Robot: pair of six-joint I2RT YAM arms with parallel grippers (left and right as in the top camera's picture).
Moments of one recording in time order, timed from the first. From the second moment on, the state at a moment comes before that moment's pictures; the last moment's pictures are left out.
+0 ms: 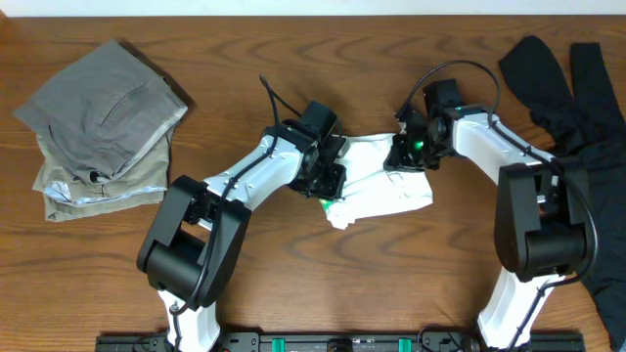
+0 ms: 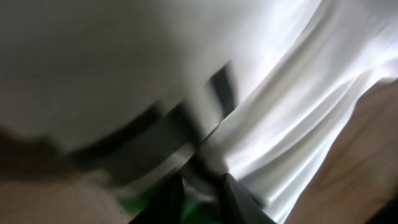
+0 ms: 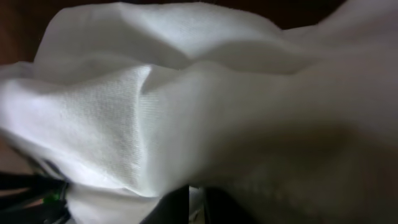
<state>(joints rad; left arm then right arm) -0.52 1.96 1.26 -0.72 0.41 -0.21 0.16 2.01 1.27 -0.67 -0.46 0.13</state>
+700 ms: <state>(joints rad) -0.52 1.76 1.23 -0.66 0.25 -0.23 0.10 1.92 1.41 -0.79 -0.08 0.10</state>
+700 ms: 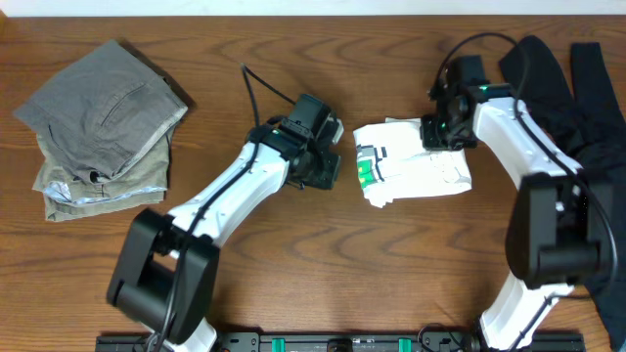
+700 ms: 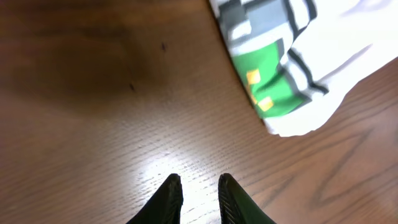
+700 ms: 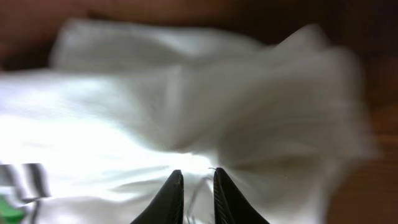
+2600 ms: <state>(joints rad) -0.35 1.76 1.23 -0.52 0.18 -0.20 0.35 2.01 1.48 -1.04 -0.16 0.01</state>
